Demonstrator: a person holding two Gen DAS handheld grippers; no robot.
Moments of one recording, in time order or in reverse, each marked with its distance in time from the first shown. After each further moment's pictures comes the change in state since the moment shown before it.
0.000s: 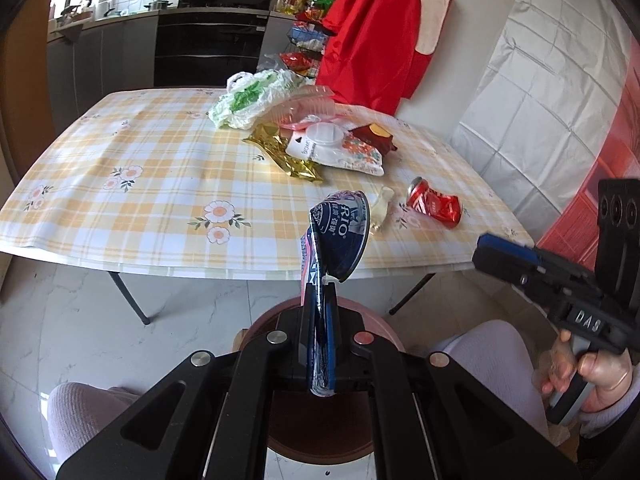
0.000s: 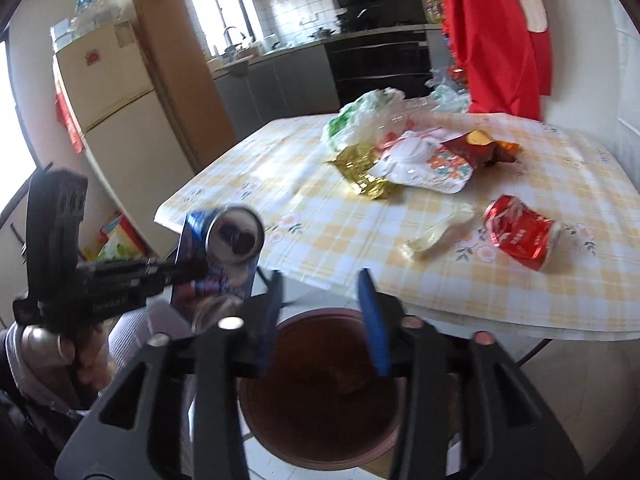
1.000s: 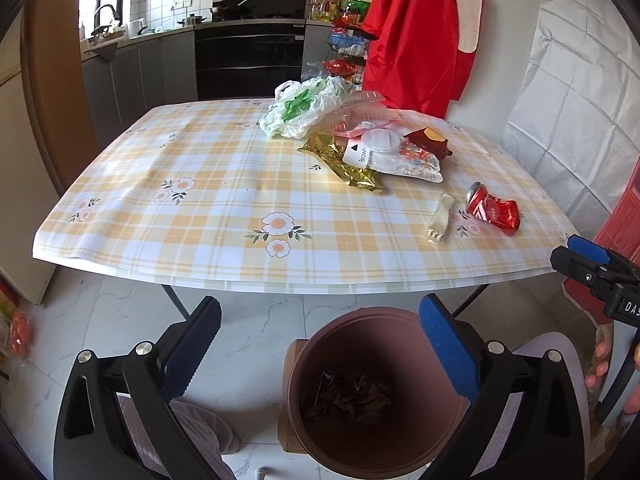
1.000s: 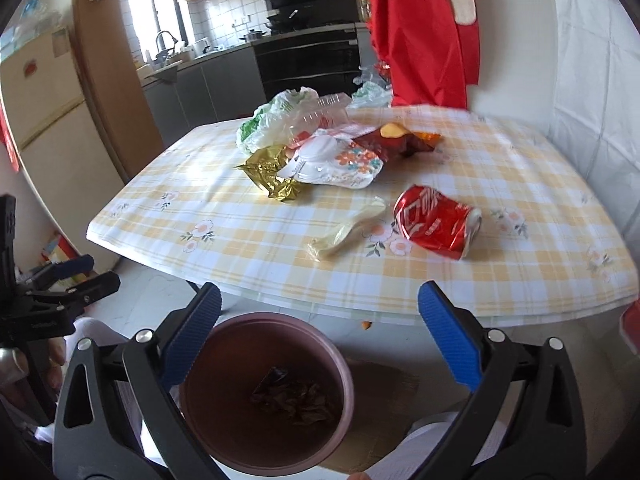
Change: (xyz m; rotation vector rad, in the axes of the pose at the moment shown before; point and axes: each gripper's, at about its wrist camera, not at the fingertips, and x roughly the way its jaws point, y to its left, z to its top) left arm 0.007 0.016 0.007 0.008 -0.033 0.219; right arm 0.003 -0.043 -0.002 0.094 0.008 -0.225
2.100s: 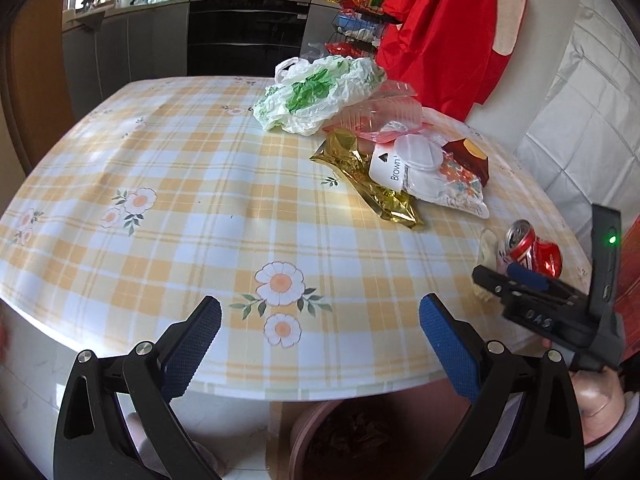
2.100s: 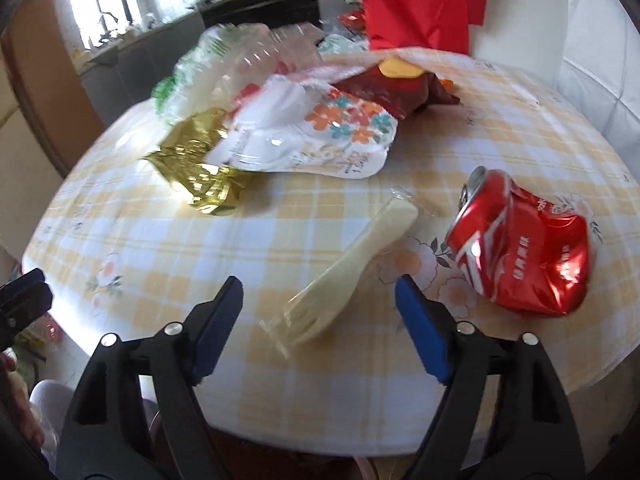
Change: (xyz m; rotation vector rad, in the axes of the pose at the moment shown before) left arm 0.113 0.036 0.063 -0.077 0.067 -0.084; right arm 0.180 -0.005 0.043 0.099 0.141 -0.152
